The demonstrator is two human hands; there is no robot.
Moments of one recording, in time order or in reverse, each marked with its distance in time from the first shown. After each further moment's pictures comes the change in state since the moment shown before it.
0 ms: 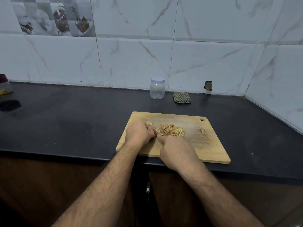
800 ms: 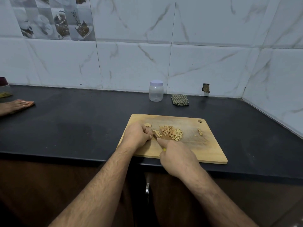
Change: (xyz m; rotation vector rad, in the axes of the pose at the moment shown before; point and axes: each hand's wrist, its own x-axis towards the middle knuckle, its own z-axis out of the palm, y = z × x) left_hand -0.004 -0.008 -0.010 -0.106 -0.066 0.088; right_hand -0.013 0.007 0.005 0.106 0.059 -0.017
